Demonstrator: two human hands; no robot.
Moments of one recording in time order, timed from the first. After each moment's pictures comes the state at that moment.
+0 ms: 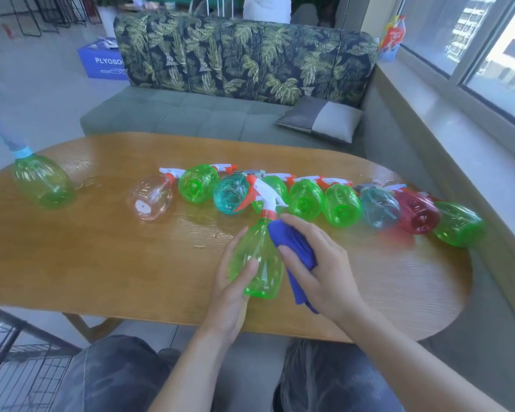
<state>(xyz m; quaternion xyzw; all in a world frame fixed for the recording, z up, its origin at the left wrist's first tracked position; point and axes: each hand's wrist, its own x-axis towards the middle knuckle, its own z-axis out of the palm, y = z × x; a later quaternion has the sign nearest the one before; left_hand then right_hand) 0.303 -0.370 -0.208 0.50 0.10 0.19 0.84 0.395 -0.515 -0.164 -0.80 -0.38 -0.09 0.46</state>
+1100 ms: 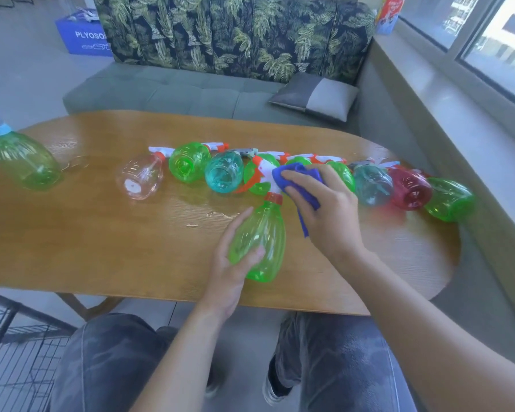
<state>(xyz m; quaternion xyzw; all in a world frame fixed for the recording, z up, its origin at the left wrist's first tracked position) 0.305 -0.370 -0.220 0.61 0.09 0.20 0.76 0.437 -0.508 -0.146 -0.81 -0.35 -0.25 0.39</state>
